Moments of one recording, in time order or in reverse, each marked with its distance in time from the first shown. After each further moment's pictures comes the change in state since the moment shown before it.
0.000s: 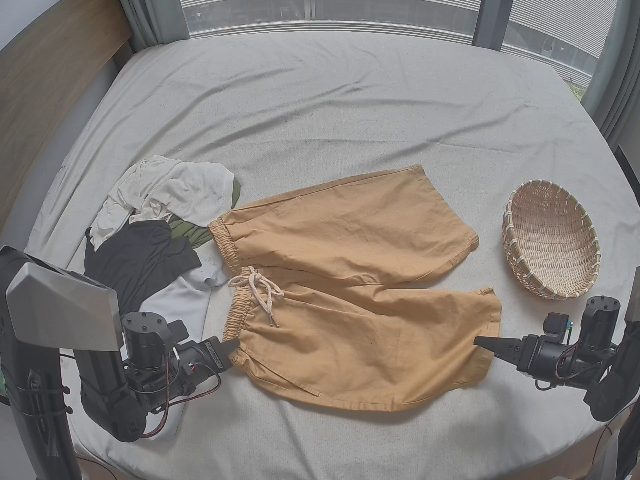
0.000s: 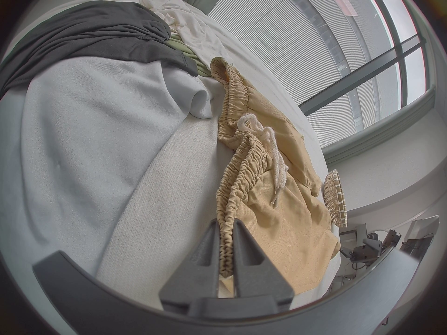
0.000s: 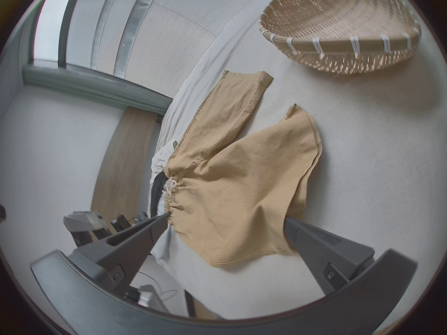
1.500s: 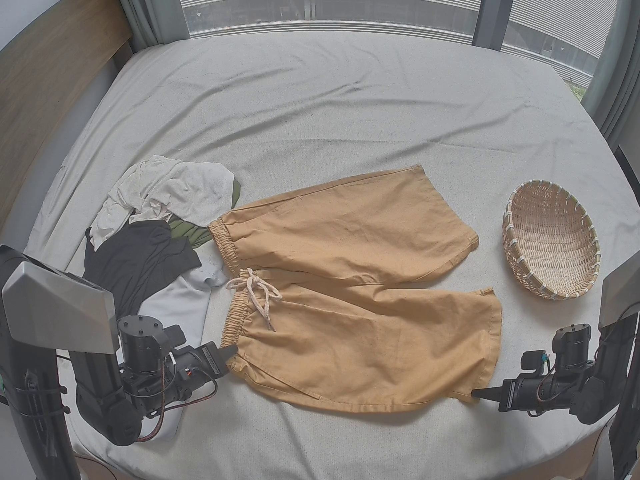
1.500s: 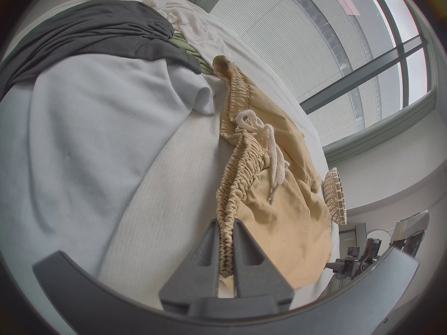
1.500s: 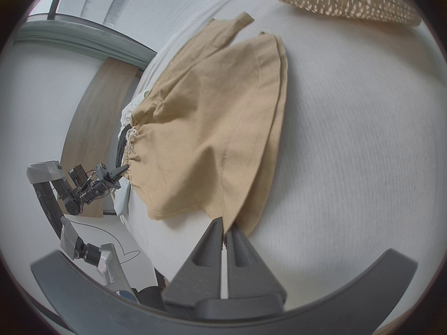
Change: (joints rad) left arm 0.007 -0.021 0.072 0.000 -0.044 -0.003; right arm 0.010 0.168 0.000 0.191 -0.023 -0.257
